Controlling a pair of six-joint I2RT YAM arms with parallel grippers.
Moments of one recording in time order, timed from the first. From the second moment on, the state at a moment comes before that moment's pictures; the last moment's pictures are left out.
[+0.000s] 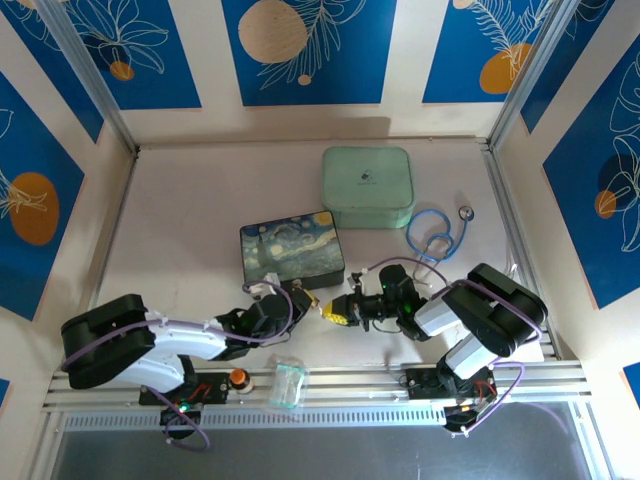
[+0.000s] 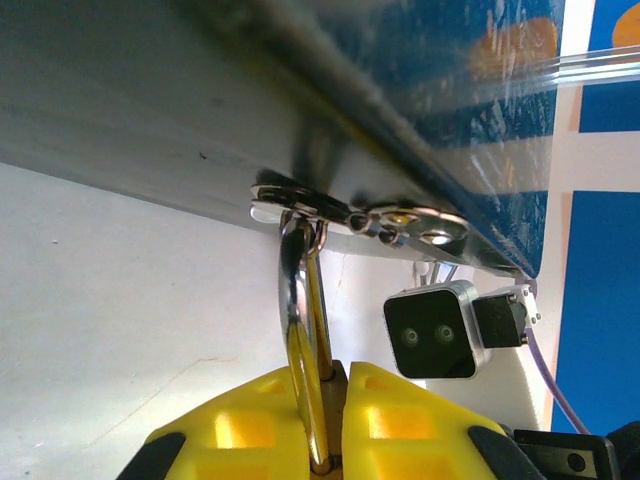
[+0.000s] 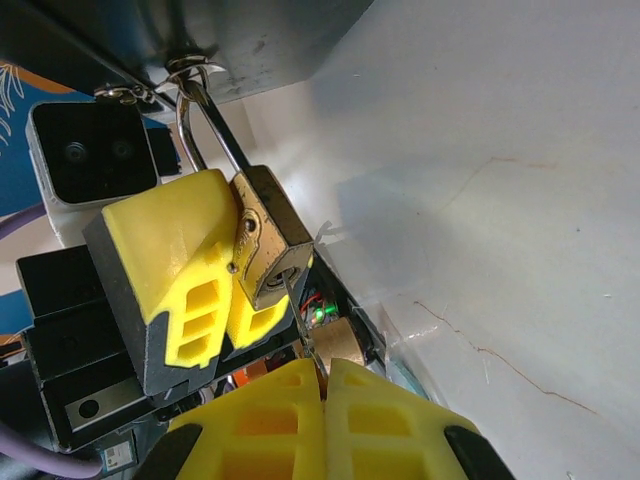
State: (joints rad) left arm -1.12 1.36 0.30 0.56 -0.30 -1.60; right arm 0.67 1.56 0.20 0.92 -0.82 1.45
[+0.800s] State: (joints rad) left arm -1.12 1.37 0.31 0.59 -0.26 -1.57; right arm 0.56 1.60 0.21 0.90 -0.94 1.41
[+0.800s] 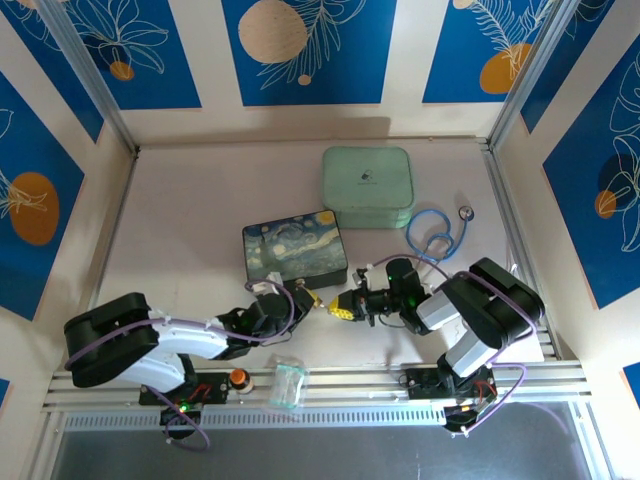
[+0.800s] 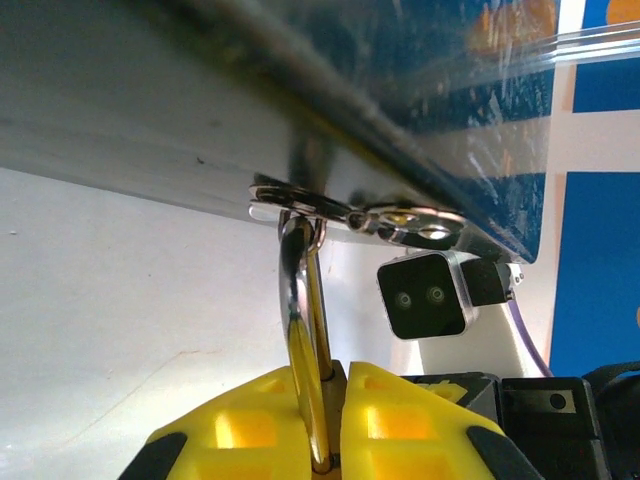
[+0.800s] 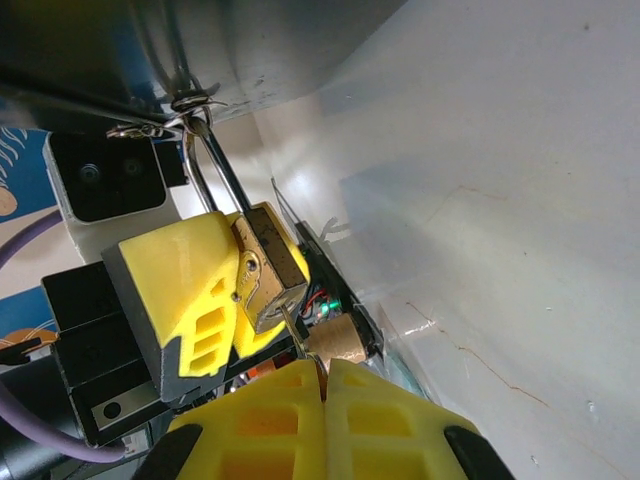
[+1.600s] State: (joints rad) left arm -1.12 1.42 0.31 0.62 -0.29 -1.56; right arm 0.62 1.76 0.23 1.13 -0.87 1.55
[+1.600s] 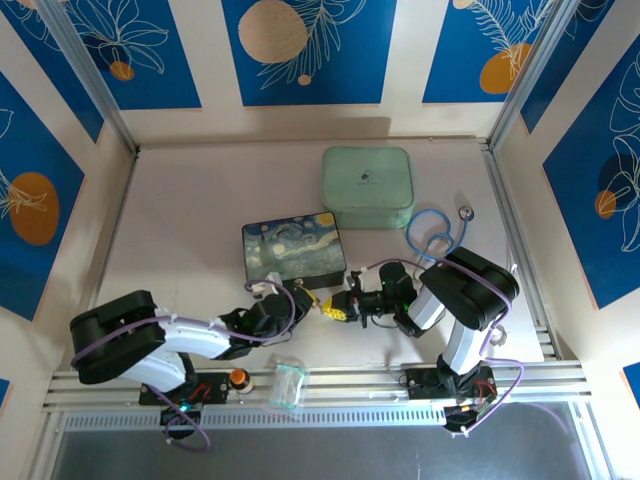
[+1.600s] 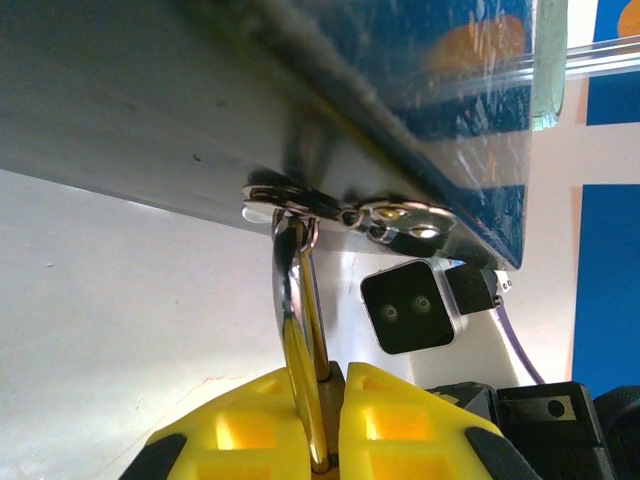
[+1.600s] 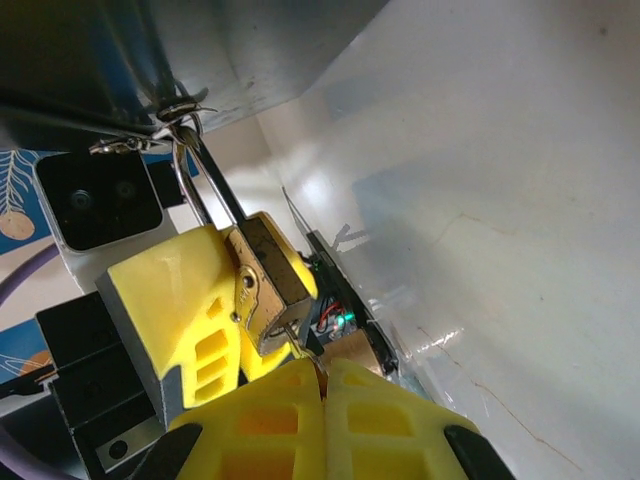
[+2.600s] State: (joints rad) left arm -1.12 1.45 0.33 0.61 -0.31 -1.54; right arm 0.70 1.62 0.25 0.83 -0.68 1.49
